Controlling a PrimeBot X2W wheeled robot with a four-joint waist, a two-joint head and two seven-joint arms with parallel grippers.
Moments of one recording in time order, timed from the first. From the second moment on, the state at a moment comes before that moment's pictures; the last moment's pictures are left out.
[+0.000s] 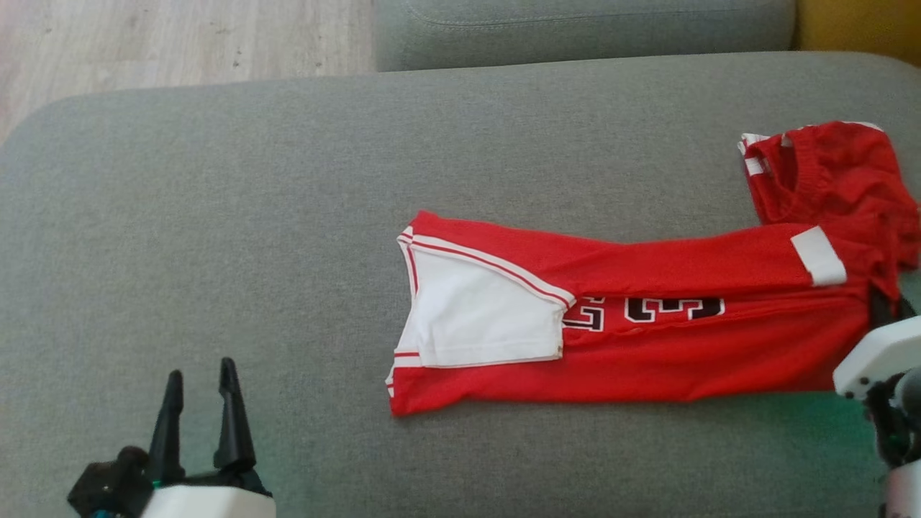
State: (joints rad) left arm 0.10 0.22 -0.21 0.12 -0.59 0.07 -0.25; right arm -0.21 -0.13 -0.34 0.37 0.13 0.12 0.23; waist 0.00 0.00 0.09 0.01
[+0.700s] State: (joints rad) left arm 0.08 0.21 -0.26 0.17 -0.58 0.04 -0.24; right arm -0.14 -0.05 0.06 0.07 0.40 0.12 0.36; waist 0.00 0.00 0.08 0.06
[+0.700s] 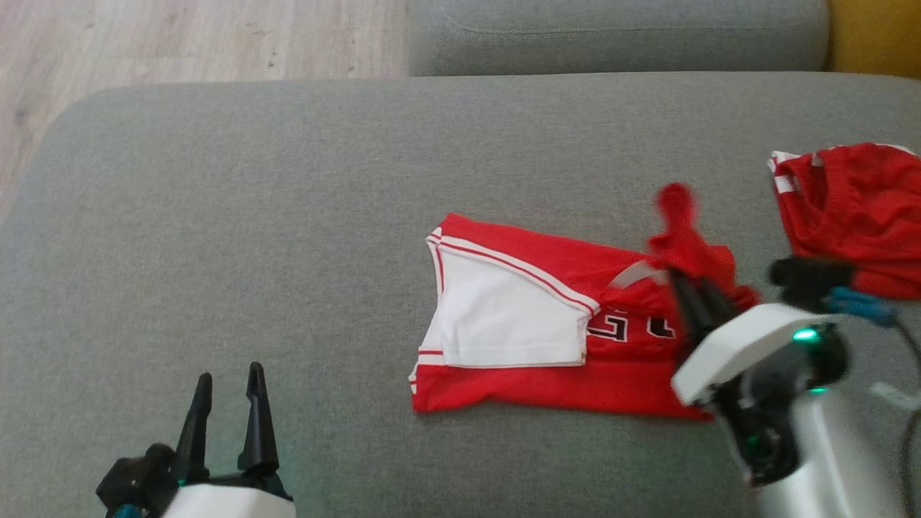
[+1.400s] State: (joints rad) left arm -0.01 0.18 -0.30 0.23 -0.58 0.00 -0.24; right arm -0.42 -0.06 0.47 0.53 0.69 0.12 0.13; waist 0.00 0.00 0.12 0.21
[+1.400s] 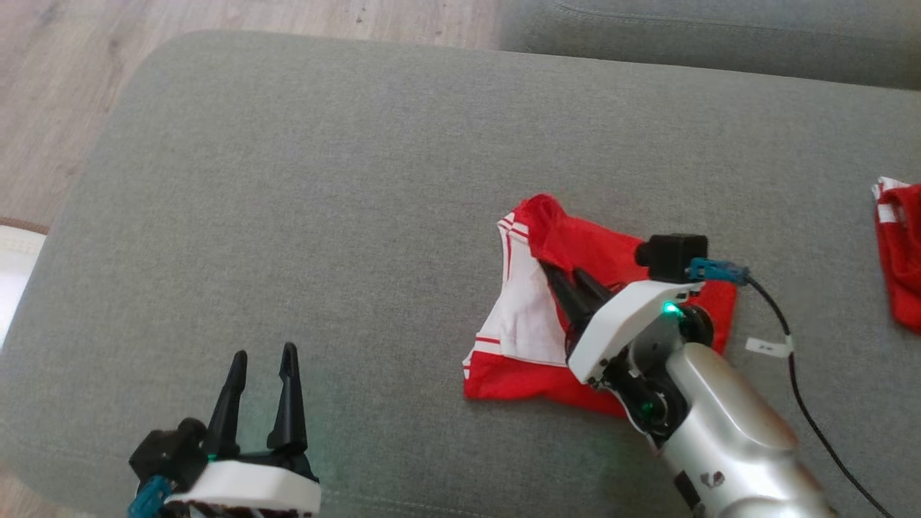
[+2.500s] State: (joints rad) left arm -0.01 0.15 -0.32 0.26 -0.57 -0.01 -0.25; right arm -0.31 -0.06 0.19 0.56 0.21 0.12 -0.09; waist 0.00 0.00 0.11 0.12
